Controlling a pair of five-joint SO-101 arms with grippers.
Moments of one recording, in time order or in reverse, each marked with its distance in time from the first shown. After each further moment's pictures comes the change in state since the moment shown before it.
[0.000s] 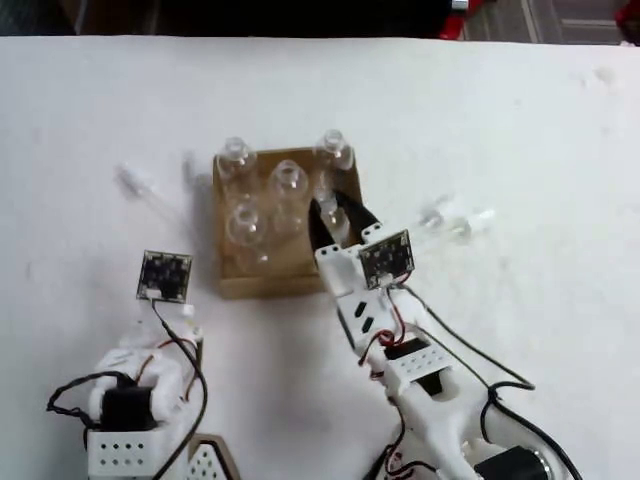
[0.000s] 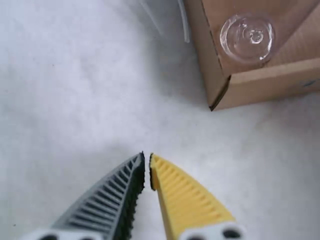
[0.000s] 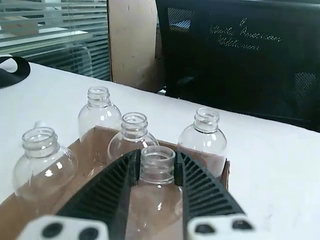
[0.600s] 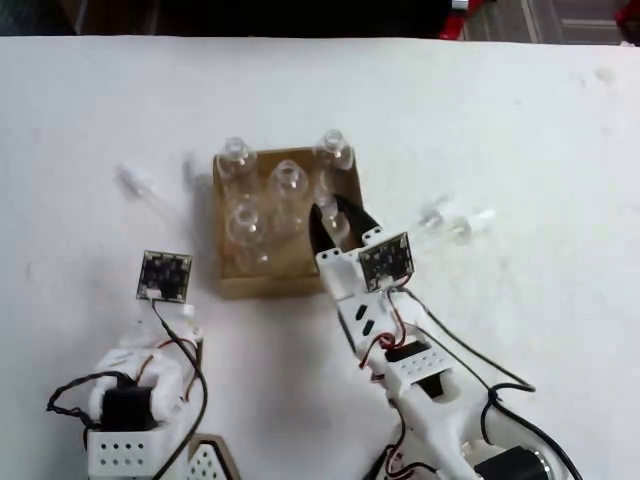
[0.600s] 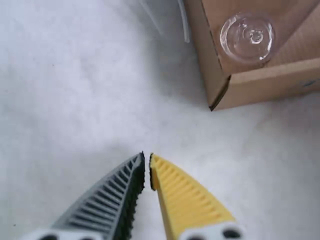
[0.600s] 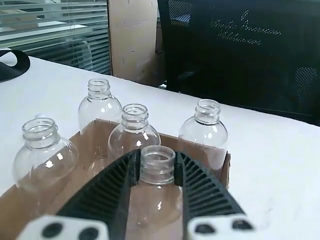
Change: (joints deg) left arm 0.0 0.0 0.0 0.0 0.0; right arm 0.0 0.0 1.1 -0.1 0.0
